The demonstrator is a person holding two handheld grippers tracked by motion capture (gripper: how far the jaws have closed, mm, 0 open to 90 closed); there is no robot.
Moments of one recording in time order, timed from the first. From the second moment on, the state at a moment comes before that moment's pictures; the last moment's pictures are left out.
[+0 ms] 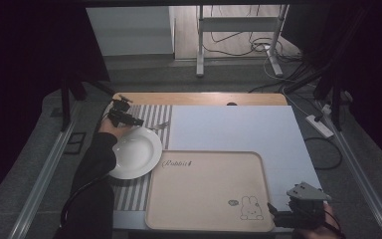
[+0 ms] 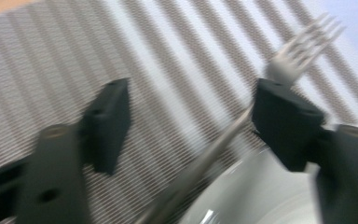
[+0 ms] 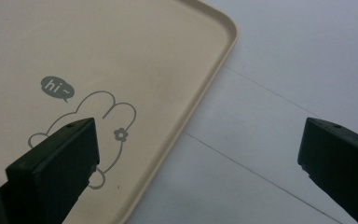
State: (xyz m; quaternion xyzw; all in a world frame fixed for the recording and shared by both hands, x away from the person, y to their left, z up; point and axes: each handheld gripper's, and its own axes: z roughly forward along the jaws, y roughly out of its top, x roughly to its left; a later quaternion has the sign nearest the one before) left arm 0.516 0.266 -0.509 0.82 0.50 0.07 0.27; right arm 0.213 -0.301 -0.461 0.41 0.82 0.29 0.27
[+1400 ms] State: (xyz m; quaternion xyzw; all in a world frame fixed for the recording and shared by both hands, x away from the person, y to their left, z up) left arm 0.523 0.278 -0.516 0.85 0.48 0.05 0.23; right arm 0.212 -0.300 -0.461 0.41 0.82 0.29 0.27
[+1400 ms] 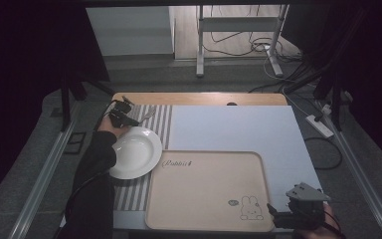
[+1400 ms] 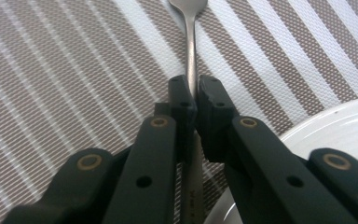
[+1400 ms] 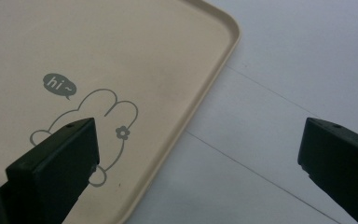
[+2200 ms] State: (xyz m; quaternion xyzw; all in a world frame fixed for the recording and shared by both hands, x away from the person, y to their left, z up) left arm 0.489 0.314 -0.475 0.84 0.48 0.05 0.24; right arm 0.211 -0.300 -0.461 0.41 0.82 0.29 0.27
